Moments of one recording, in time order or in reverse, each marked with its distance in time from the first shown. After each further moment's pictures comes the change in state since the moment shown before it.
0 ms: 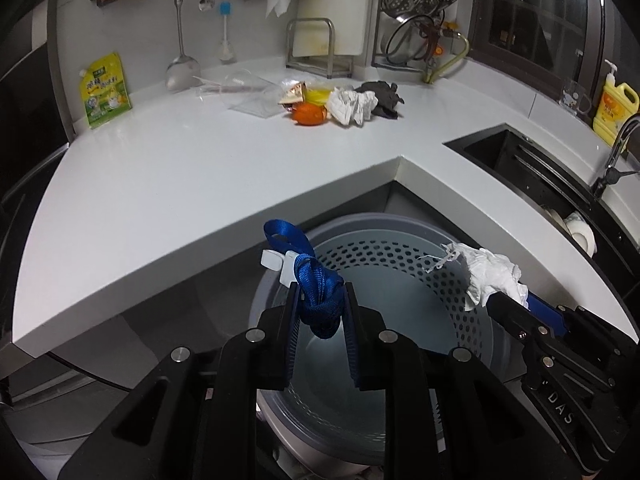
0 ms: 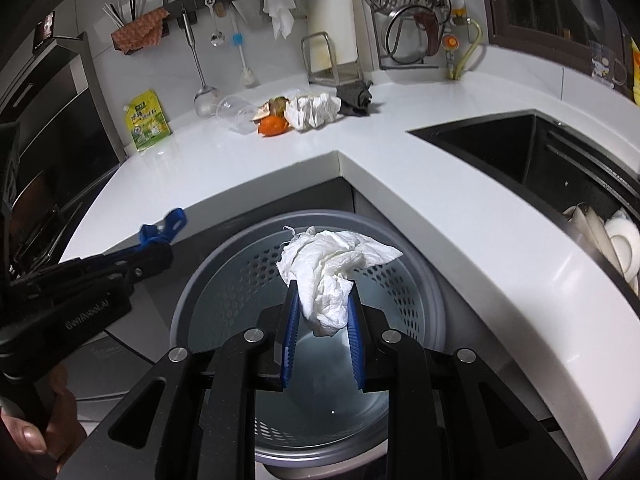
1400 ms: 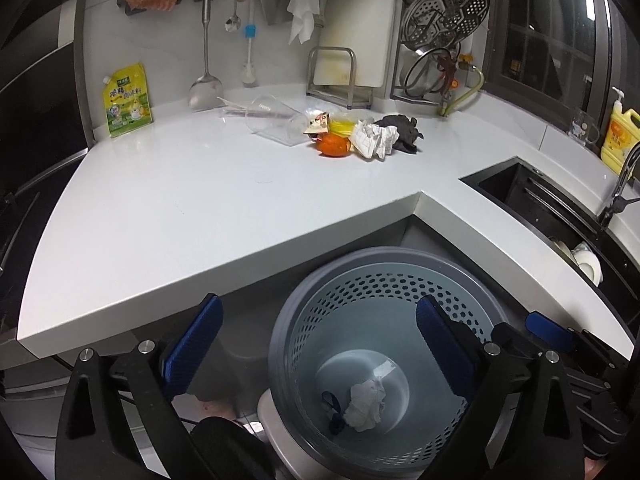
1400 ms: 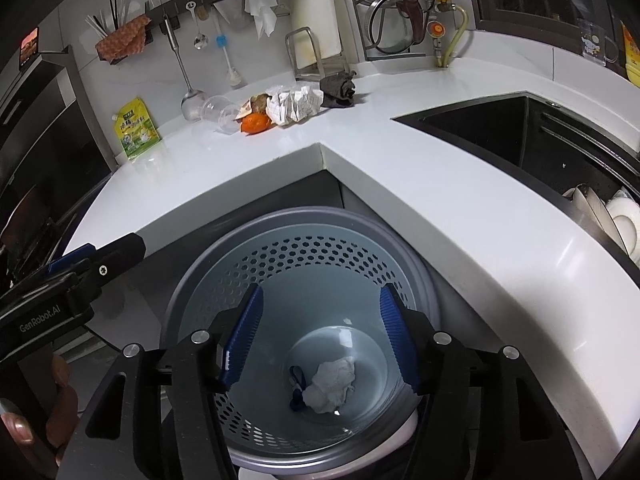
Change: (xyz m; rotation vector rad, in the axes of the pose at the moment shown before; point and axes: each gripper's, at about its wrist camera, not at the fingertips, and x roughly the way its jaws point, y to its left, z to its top) left arm -0.014 0.019 0.007 -0.055 -0.118 0.041; right arm 0.006 -0.017 -0.001 0.057 -0.013 -0.003
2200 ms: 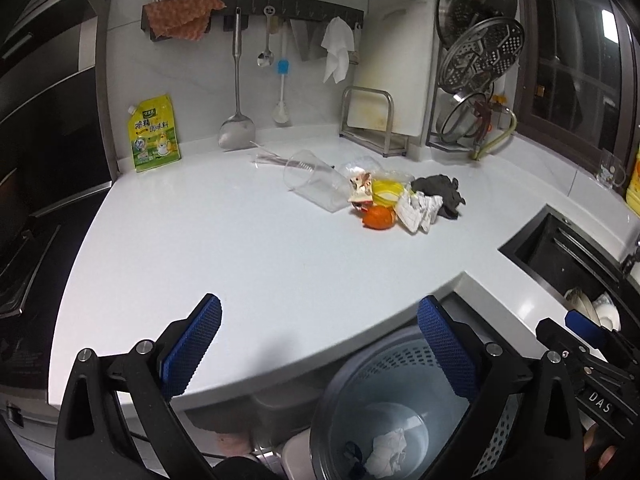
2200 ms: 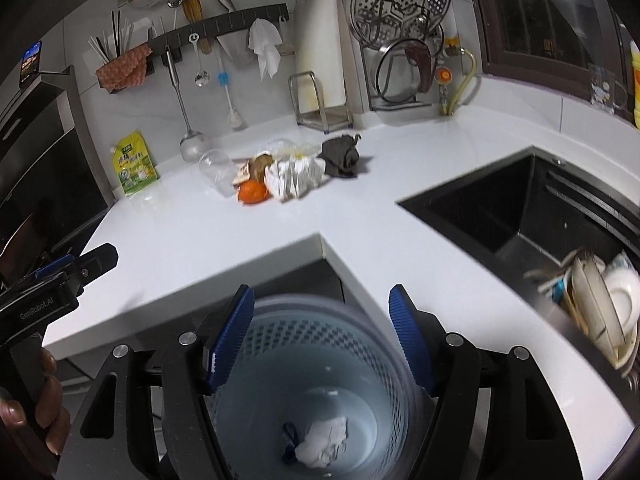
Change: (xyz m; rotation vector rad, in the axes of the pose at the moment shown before) left arm 0.007 0.032 0.062 -0.042 -0.101 0.081; right arm 0.010 0.003 0.076 -0.045 -0.124 -0.022
